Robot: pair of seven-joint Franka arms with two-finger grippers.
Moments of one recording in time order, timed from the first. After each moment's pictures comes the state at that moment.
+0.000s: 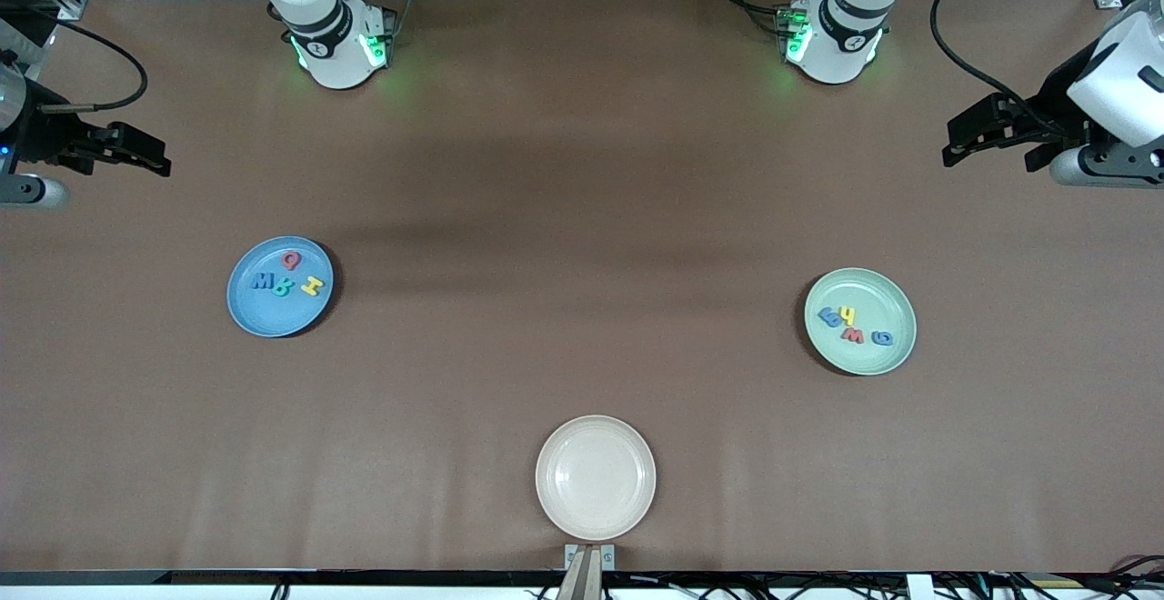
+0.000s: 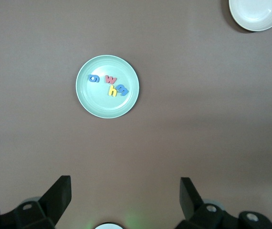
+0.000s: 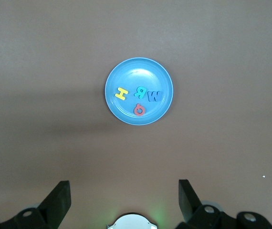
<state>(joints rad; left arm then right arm) -0.04 0.05 -0.10 -1.42 -0.08 1.42 -0.12 -0.07 -0.03 0.05 -1.65 -0.02 1.46 0.01</state>
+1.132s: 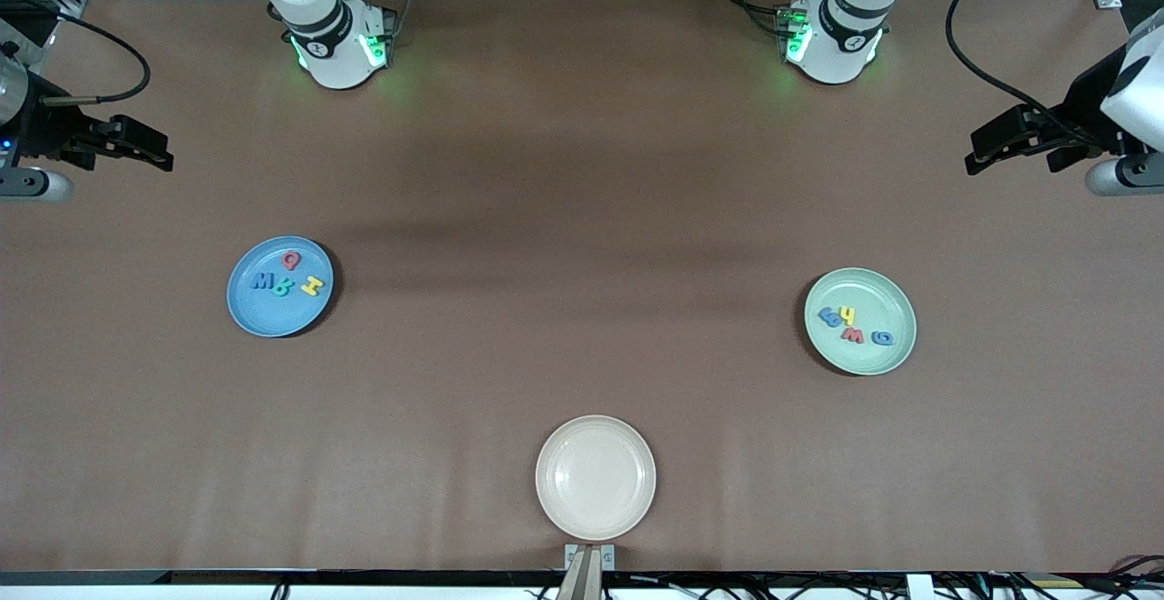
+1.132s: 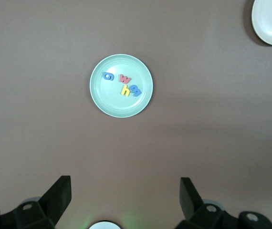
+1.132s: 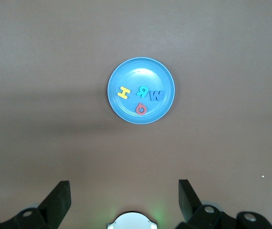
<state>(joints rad) -0.03 0.06 -0.08 -1.42 -0.06 1.42 -0.19 -0.07 -0.03 0.06 -1.63 -0.02 1.44 0.01</state>
